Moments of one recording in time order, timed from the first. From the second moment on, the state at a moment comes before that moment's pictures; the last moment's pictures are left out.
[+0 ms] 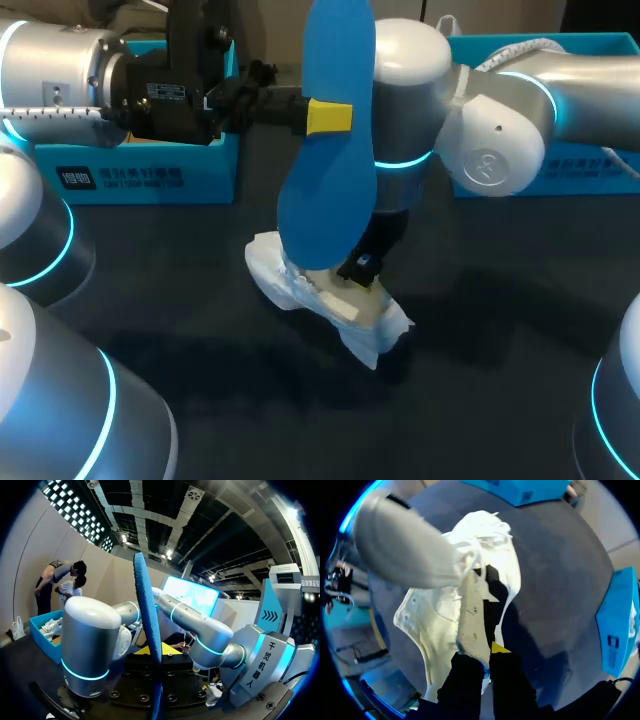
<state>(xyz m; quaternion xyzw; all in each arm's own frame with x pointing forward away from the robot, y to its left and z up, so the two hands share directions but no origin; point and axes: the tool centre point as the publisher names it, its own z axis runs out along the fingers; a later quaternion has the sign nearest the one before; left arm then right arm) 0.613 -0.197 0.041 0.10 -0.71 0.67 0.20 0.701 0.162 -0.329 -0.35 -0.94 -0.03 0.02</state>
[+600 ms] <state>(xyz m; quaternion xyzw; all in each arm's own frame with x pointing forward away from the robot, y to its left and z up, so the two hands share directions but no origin) 0.613 -0.197 0.041 0.10 -0.71 0.67 0.20 0.691 0.165 -0.326 -0.50 -0.86 -0.06 0.02</state>
